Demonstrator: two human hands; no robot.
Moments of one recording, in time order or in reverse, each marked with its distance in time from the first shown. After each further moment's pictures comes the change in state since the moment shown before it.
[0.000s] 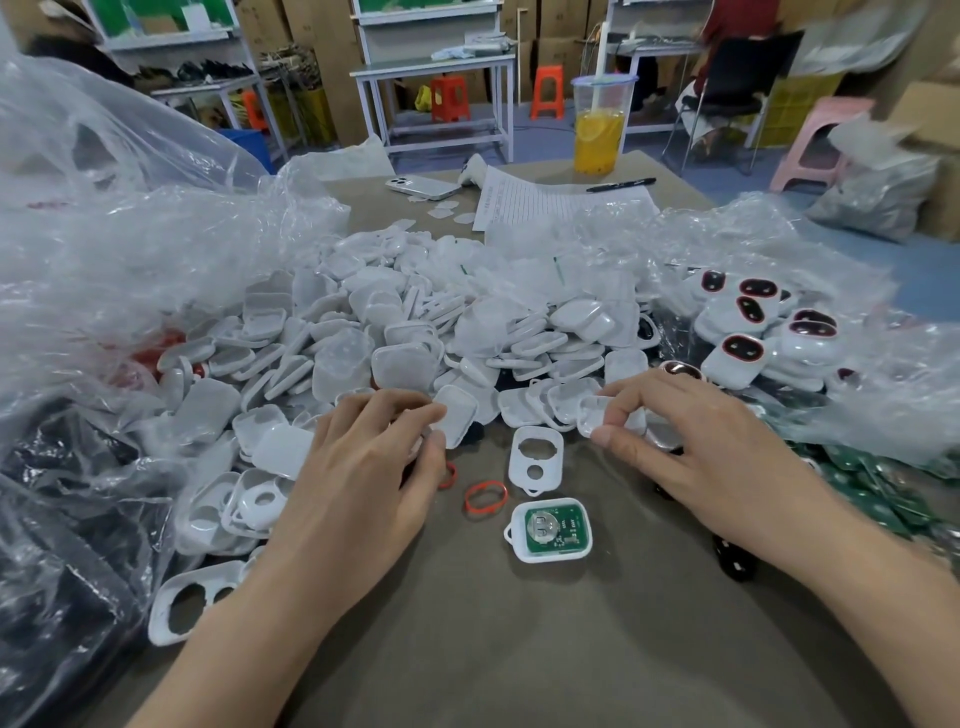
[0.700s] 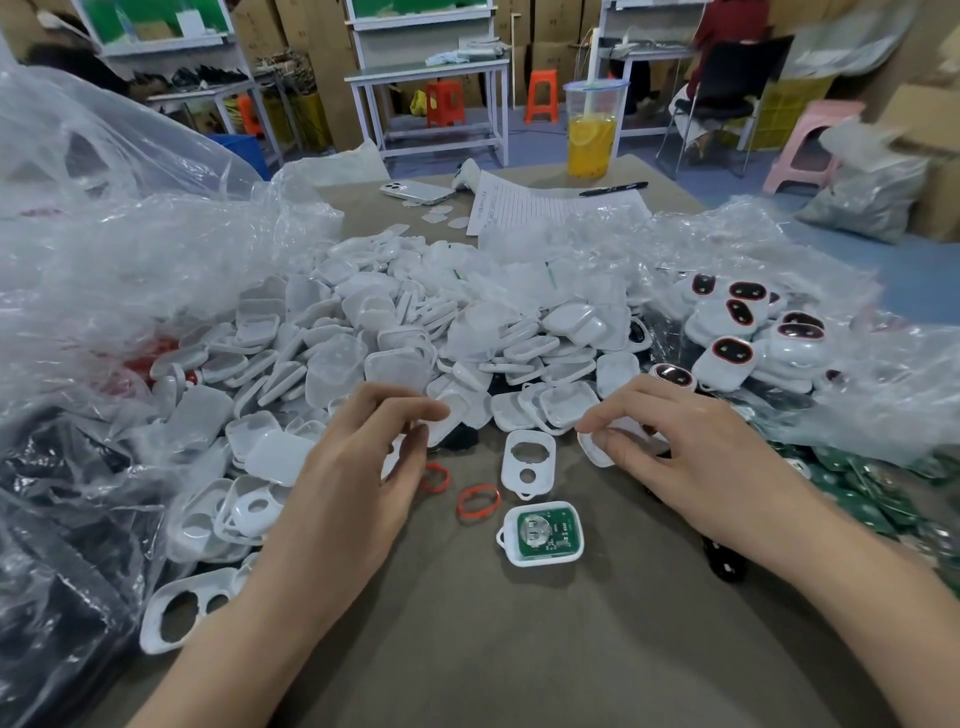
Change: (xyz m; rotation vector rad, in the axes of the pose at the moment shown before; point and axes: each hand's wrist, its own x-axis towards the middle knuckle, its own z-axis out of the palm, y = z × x) left_hand 0.003 0.002 0.001 -0.241 0.187 0.070; right_hand 0.000 -0.001 0.000 0.048 -0.058 0.051
